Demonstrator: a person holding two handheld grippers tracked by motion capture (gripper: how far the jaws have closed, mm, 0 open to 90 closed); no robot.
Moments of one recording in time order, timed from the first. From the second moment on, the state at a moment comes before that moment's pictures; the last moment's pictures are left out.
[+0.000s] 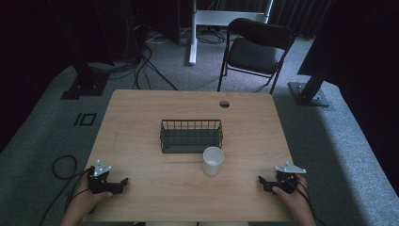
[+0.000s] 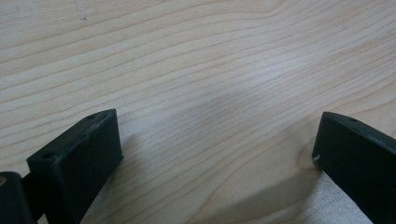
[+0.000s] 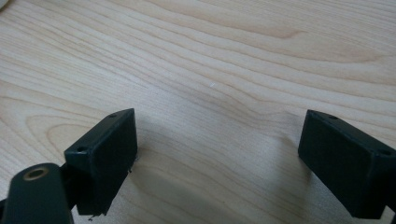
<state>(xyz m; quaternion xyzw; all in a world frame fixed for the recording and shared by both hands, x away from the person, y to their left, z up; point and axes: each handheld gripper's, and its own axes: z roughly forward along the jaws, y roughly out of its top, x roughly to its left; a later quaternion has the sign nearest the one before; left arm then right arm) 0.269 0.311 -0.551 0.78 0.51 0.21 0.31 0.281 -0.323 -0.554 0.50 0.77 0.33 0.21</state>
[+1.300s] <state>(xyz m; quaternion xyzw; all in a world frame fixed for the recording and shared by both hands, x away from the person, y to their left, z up) 0.284 0.270 -0.543 0.81 0.45 0.19 0.33 0.279 -0.323 -0.554 0.50 0.77 0.33 0.21</state>
